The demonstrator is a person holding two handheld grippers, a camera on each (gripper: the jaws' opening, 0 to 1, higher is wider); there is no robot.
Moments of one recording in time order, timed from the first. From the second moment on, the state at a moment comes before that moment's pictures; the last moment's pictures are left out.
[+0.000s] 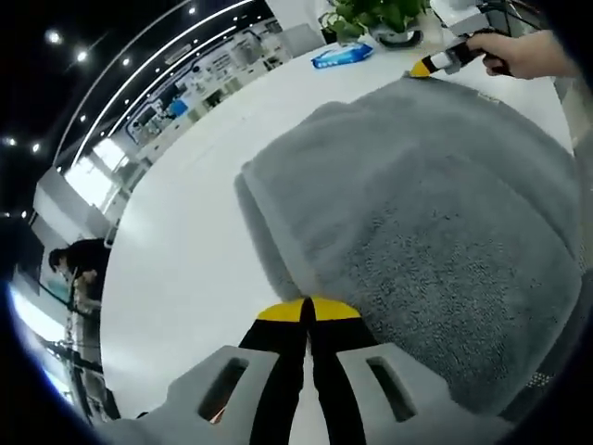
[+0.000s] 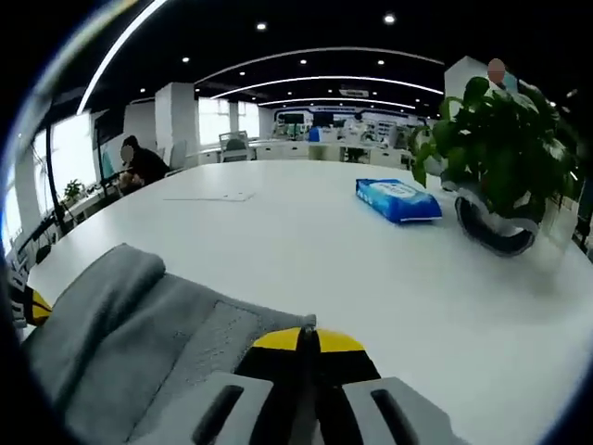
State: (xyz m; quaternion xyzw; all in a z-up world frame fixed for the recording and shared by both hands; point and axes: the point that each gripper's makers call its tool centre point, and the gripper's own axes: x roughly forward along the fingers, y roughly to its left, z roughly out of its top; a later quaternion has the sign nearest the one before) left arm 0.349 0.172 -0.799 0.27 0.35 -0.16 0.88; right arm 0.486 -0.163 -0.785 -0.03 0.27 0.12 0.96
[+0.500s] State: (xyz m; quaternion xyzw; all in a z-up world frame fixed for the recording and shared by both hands) left arm 0.360 0.164 -0.797 0.04 0.34 -0.17 0.92; right arm 0.364 -0.119 -0.785 -0.08 0.34 0.25 0.90
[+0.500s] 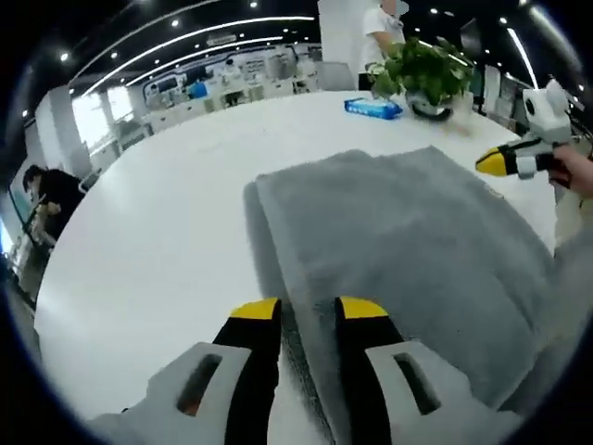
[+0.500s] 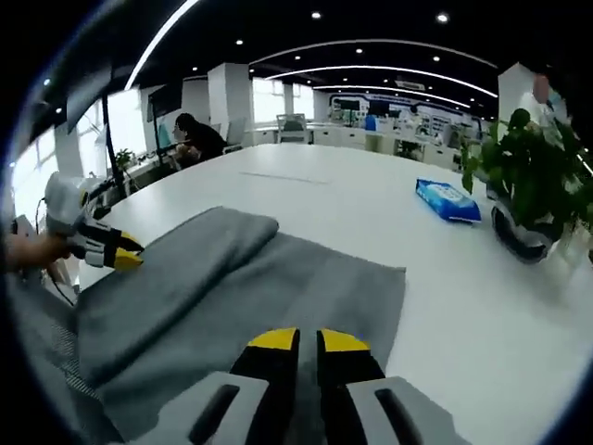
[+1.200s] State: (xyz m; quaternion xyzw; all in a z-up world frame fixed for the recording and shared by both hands) left arm 0.359 0.178 -0.794 0.01 0.34 -0.16 0.93; right arm 0.359 -0.129 -0.810 -0.19 0.35 0.25 0.88
